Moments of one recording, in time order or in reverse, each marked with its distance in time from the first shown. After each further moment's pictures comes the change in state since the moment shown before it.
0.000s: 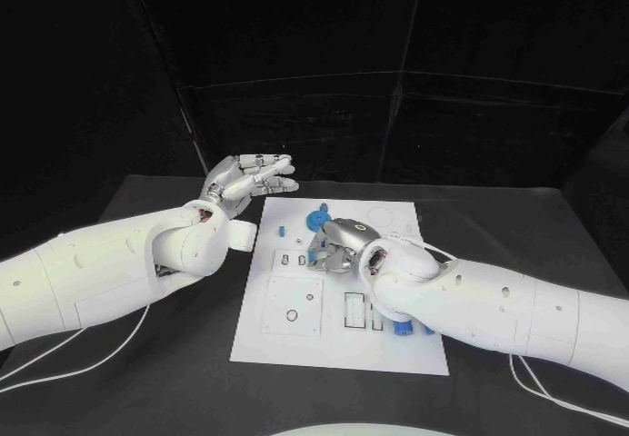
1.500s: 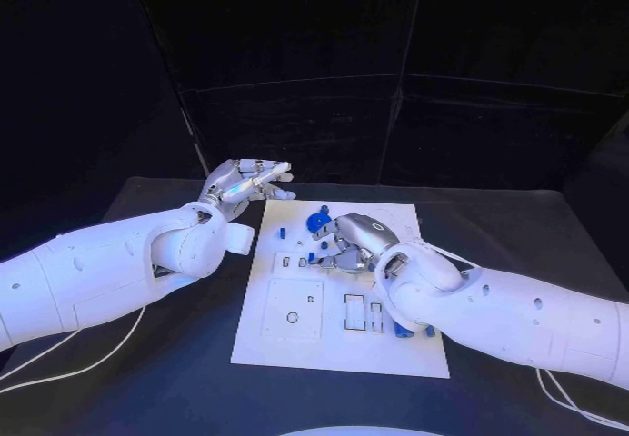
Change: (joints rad) left arm 0.000 -0.009 0.000 -0.013 -0.050 0.004 -0.044; left_hand -0.038 -0.011 -0.021 0.018 0.000 0.084 -0.048 0.009 0.003 0.128 -0.052 0.015 0.011 0.249 -0.069 0.111 0.082 0.000 0.195 -0.071 0.075 0.039; right arm -0.003 -0.110 0.000 0.121 0.006 -0.166 0.085; right_hand -0.075 -0.088 -0.072 0.091 -0.009 -0.148 0.035 -0.026 -0.007 -0.031 0.038 -0.034 -0.034 -0.002 0.031 0.000 0.000 0.000 -0.017 0.031 -0.019 -0.029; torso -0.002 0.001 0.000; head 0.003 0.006
